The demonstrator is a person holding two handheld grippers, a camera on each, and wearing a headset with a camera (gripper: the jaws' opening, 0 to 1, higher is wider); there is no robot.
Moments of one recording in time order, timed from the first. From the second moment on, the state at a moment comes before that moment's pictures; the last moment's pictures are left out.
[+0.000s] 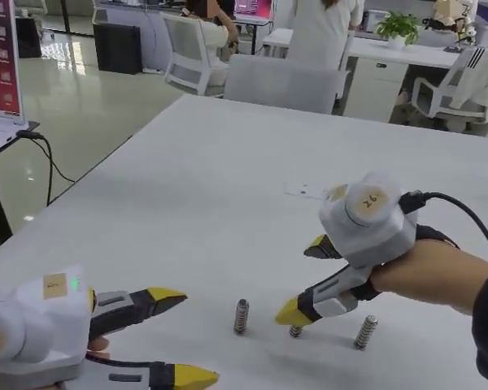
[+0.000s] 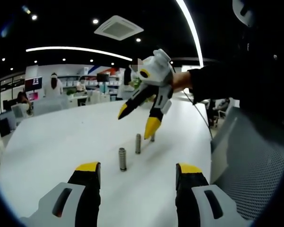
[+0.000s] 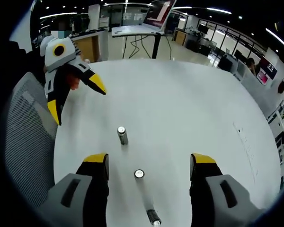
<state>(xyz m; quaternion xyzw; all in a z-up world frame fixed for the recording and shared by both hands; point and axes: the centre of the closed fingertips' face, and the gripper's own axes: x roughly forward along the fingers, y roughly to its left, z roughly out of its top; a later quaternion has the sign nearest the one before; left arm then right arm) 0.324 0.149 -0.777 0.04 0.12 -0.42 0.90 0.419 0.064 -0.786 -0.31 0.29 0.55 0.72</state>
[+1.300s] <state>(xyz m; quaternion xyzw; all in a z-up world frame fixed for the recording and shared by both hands) 0.329 0.131 -0.774 0.04 0.12 -0.43 0.90 0.387 -0.030 -0.778 -0.19 0.23 0.49 0.82</state>
